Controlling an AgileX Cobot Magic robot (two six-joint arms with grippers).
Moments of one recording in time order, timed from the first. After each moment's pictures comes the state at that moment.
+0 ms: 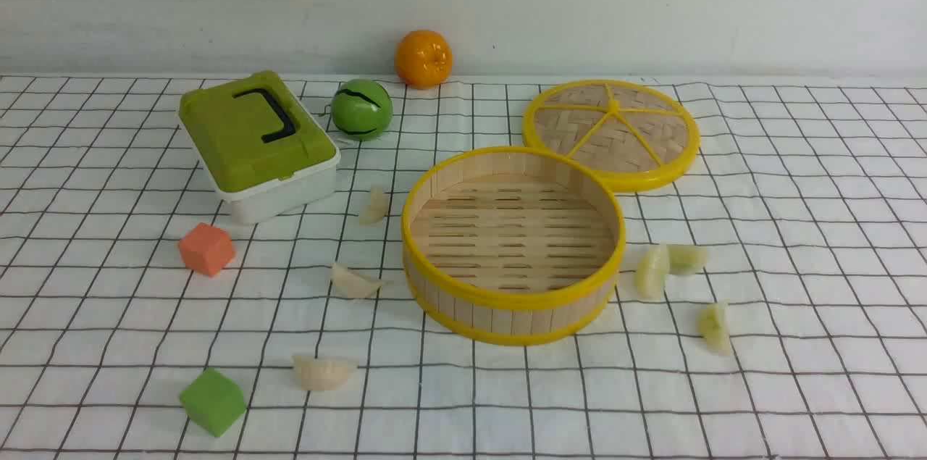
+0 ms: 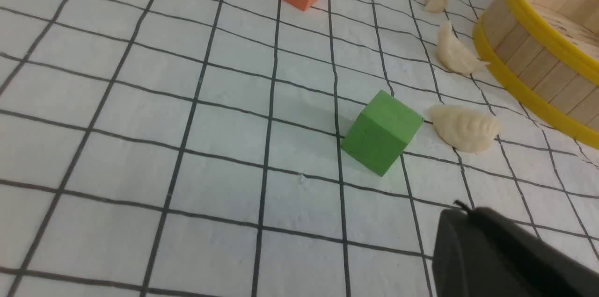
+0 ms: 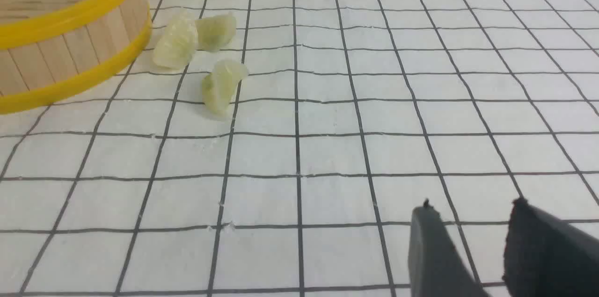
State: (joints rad) right arm -0.02 -0.01 0.02 -0.06 0.38 0.12; left arm -0.08 -0.01 0.03 -0.14 0.39 -0.23
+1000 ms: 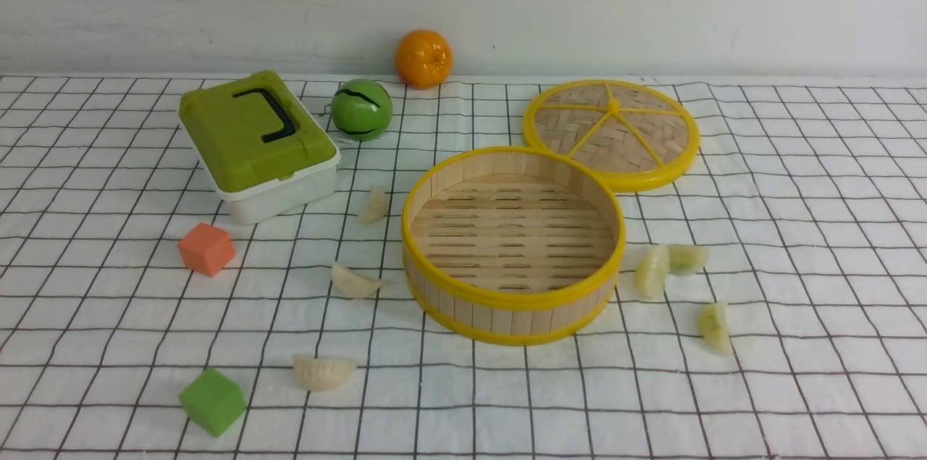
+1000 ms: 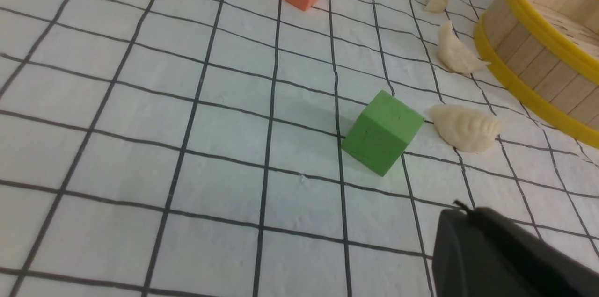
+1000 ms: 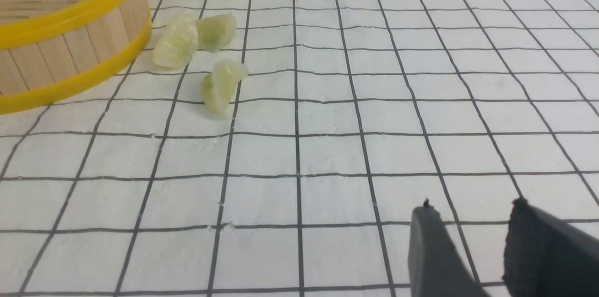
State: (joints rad) right arm -0.02 -0.01 0.02 -0.06 0.38 0.12; left arm -0.08 -0.01 0.03 -0.14 0.39 -0.23
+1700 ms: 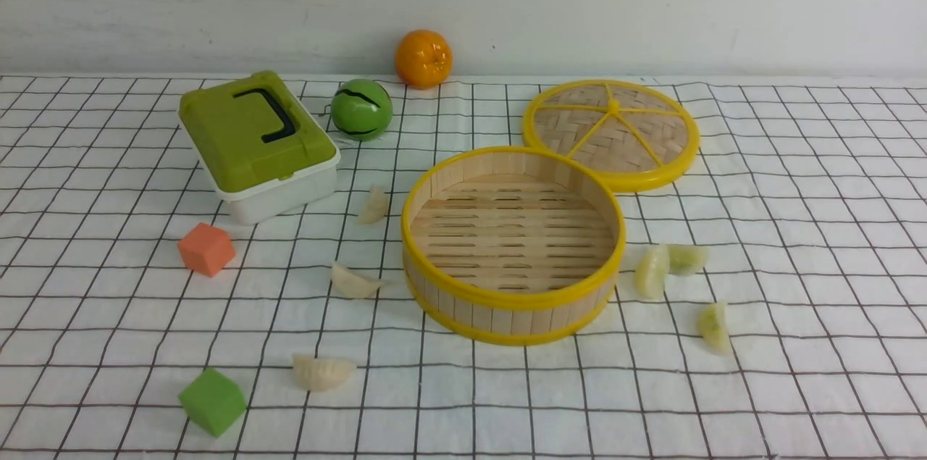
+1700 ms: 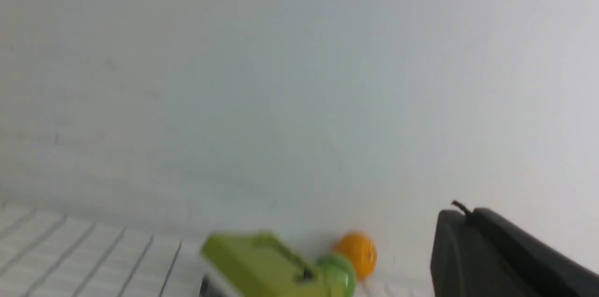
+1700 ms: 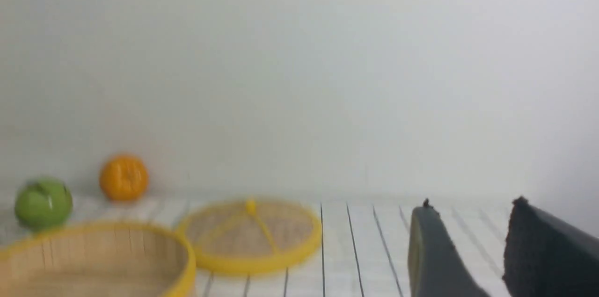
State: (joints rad) right arm -0.02 -0.01 0.03 -0.07 -0.28 0.12; left arm -0.08 -0.01 0.03 -0.06 -0.39 -0.21
